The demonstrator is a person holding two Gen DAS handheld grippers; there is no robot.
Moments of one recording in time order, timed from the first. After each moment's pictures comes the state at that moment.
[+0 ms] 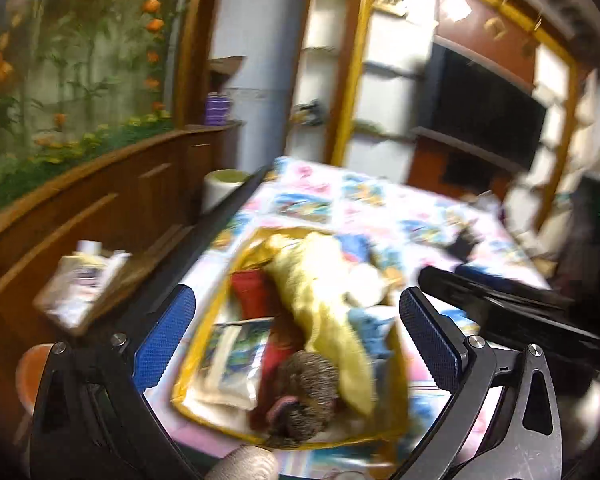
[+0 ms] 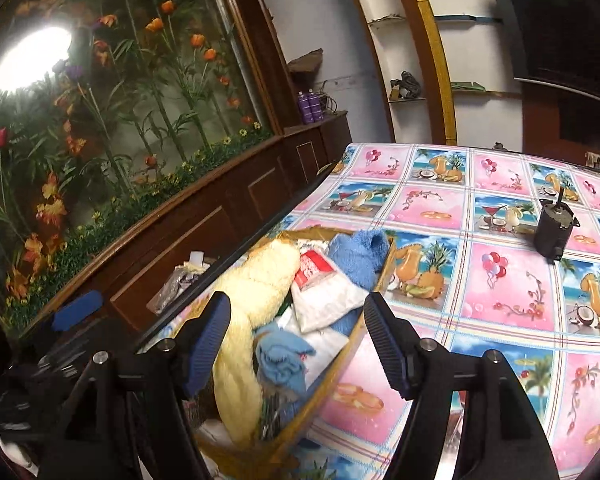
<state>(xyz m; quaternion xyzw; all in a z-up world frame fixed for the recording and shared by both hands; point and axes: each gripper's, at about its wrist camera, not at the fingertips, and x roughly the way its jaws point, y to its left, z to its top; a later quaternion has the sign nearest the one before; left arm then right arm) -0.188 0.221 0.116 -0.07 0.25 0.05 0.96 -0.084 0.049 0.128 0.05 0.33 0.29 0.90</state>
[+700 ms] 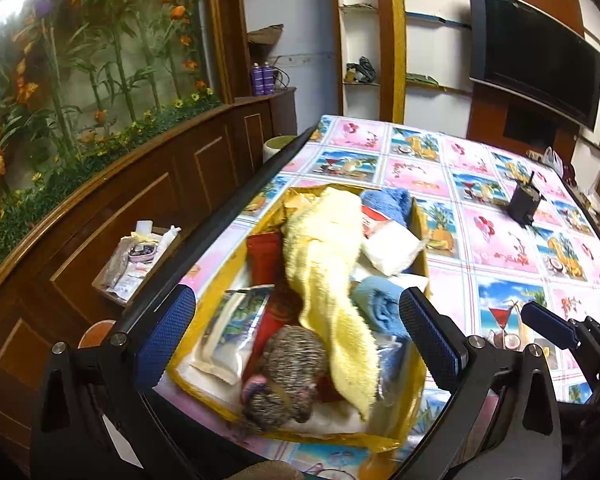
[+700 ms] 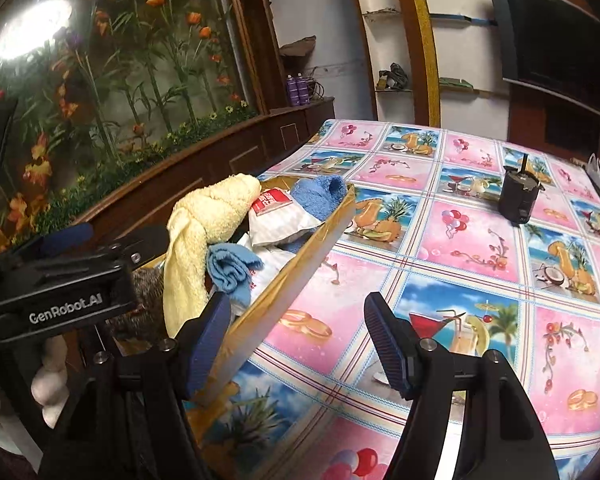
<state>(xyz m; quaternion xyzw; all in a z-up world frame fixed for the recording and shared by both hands) -0.155 0.168 0.091 -0.01 0.33 0.15 0.93 -0.119 0.016 0.089 0.01 0.34 0.26 0.90</state>
